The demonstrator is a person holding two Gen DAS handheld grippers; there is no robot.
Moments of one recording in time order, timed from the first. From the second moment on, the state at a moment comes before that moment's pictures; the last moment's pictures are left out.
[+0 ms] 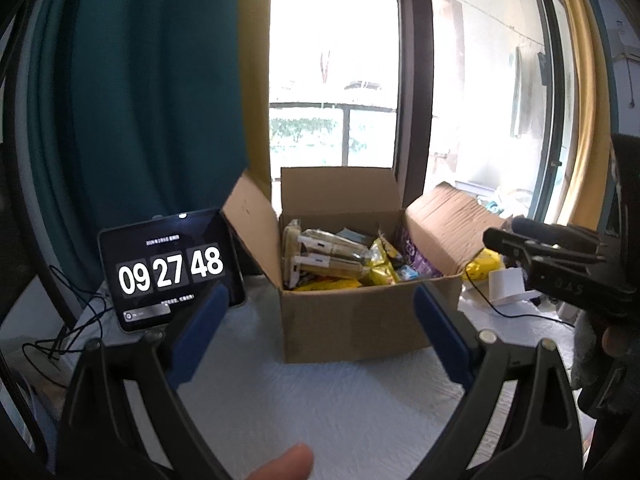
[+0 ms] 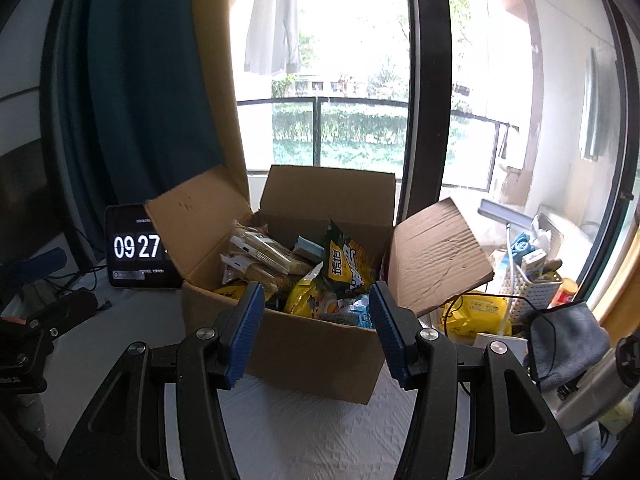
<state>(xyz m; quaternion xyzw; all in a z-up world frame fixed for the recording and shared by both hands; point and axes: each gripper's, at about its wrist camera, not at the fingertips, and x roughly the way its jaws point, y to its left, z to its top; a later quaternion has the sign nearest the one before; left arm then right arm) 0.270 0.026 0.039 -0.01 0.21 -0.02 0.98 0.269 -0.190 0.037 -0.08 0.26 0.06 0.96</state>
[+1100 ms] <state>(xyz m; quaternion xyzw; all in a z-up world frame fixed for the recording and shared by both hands) 0.126 0.010 0.094 0.00 0.09 -0.03 1.00 0.111 -0.161 0.108 -0.10 0.14 0.07 0.98</state>
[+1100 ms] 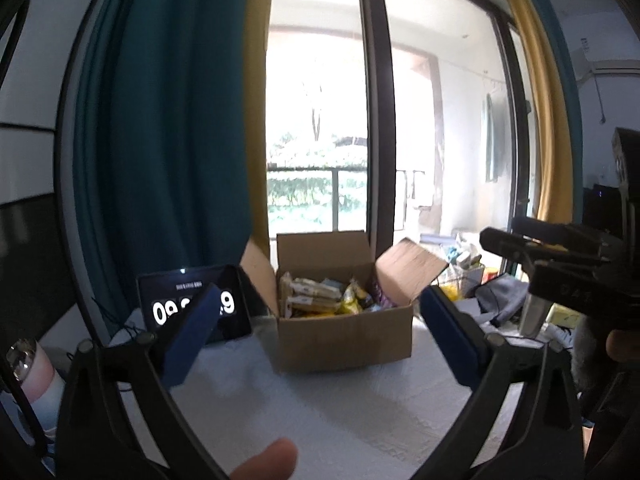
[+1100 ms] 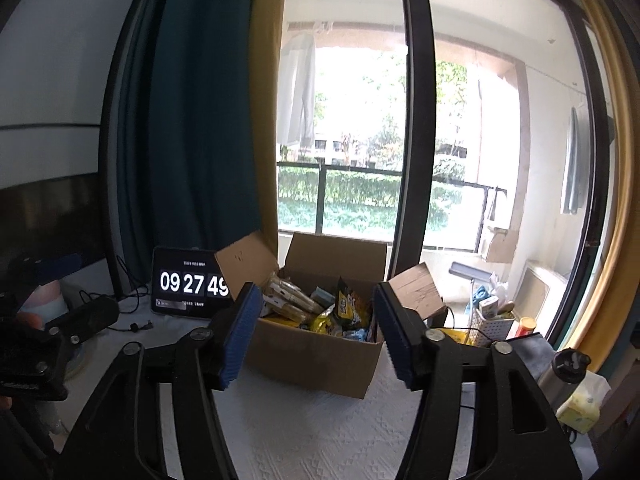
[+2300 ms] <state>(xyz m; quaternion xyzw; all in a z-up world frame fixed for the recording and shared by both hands) 0.102 0.014 0.110 -0.02 0.03 0.02 1.00 0.078 -0.169 0.122 -0.10 0.11 0.07 0.99</state>
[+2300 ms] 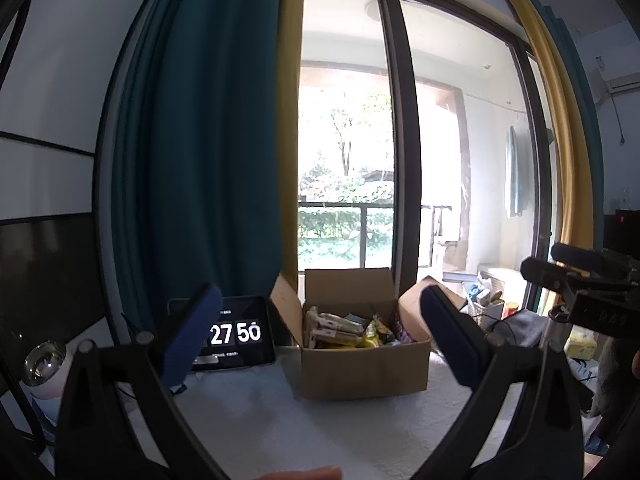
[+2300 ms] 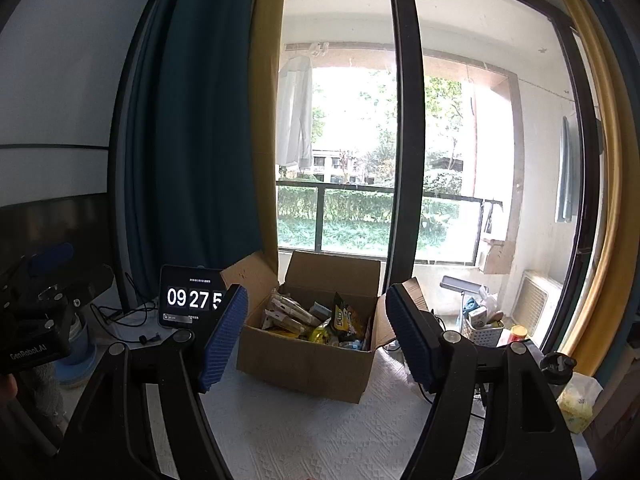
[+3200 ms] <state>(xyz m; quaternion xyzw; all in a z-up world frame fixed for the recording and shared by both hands) 0.100 0.008 0.109 -0.02 0.03 0.02 1.00 0.081 -0.178 0.119 -0.09 0.12 0.07 0.99</state>
